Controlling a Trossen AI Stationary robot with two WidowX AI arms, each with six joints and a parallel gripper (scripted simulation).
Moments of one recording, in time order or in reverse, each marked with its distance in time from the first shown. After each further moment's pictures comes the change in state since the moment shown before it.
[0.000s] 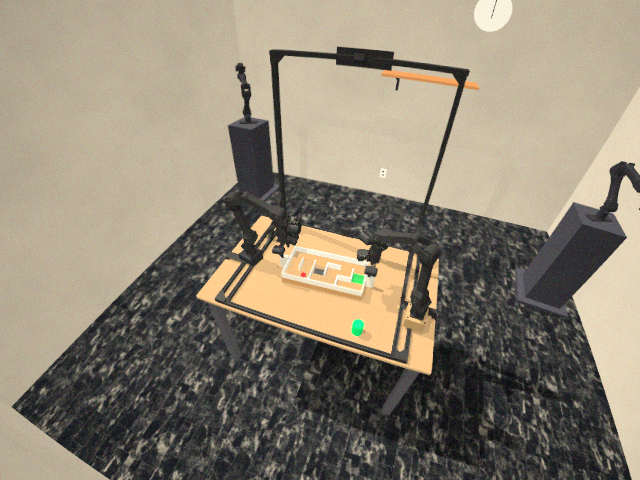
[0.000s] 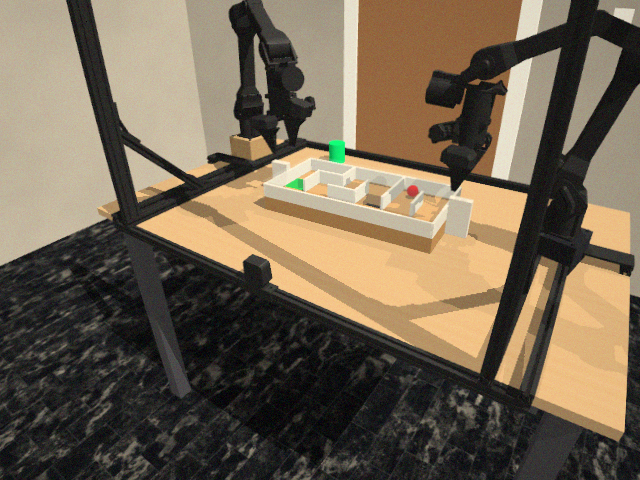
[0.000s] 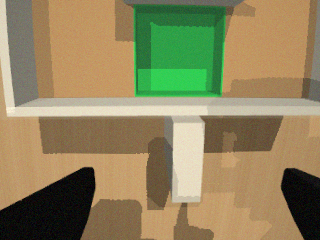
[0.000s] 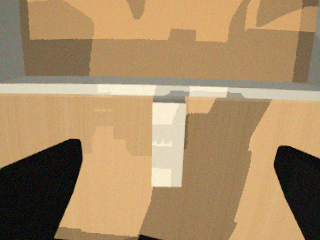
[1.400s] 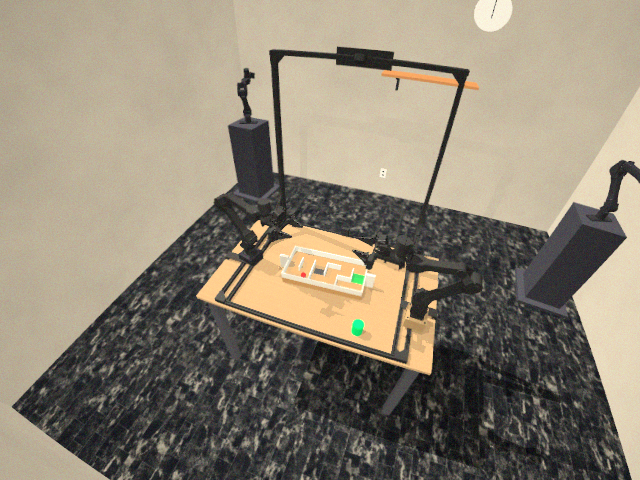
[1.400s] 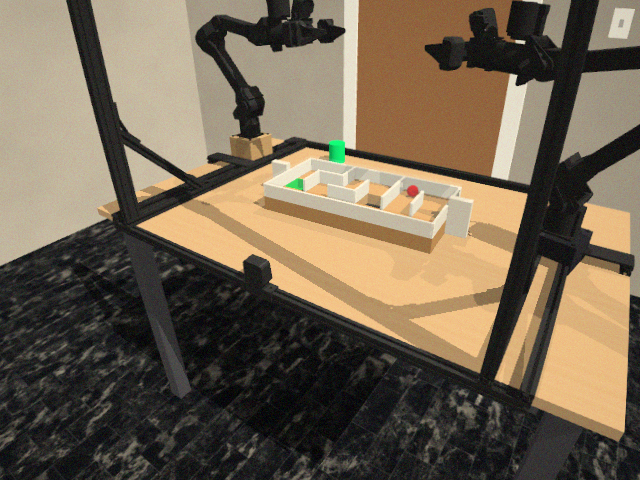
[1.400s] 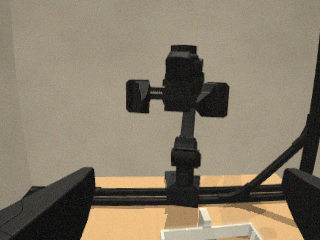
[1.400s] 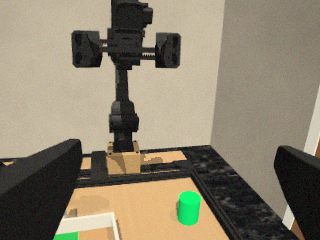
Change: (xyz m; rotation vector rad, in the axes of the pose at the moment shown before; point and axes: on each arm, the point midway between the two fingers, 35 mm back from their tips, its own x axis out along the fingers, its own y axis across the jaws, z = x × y) left arm -0.252 0.125 0.069 0.111 -1.548 -0.050; right arm -0.223 -0.095 0.104 0.201 -1.528 -0.236
